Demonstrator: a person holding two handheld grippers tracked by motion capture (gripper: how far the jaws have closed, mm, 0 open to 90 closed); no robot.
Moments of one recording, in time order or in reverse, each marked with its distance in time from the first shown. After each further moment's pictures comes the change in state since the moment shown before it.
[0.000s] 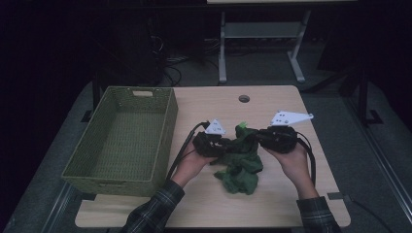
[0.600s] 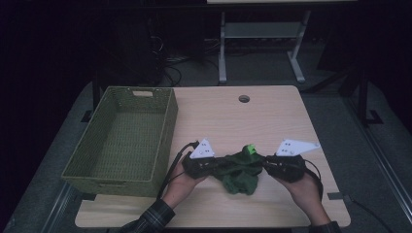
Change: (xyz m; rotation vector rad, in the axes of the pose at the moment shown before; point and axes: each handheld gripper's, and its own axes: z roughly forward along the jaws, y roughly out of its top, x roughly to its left) left arm -0.036 -0.045 -0.028 -0.065 -0.039 0.012; right arm 0.042 -0.050 -0.027 0.080 -0.004 -0.018
